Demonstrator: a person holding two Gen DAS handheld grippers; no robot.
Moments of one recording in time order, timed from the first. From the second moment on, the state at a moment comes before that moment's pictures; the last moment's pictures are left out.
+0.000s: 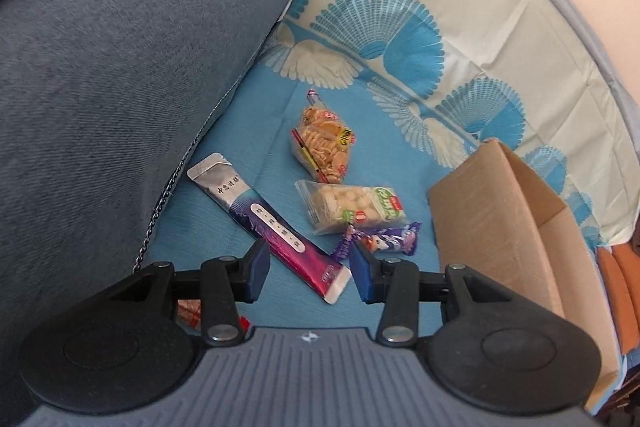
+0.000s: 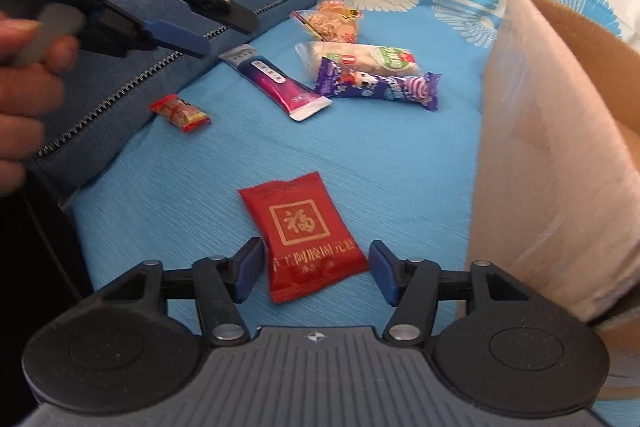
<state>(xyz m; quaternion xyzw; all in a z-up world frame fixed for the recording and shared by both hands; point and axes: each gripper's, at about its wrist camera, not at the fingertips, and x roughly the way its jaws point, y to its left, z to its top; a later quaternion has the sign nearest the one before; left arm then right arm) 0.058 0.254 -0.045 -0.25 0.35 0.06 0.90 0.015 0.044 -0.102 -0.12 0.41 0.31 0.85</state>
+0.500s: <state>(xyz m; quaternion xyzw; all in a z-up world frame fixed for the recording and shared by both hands) 0.114 0.241 -0.084 -0.15 0.38 0.15 0.90 0.021 0.056 -0.107 -0.12 0.39 0.34 0.85</state>
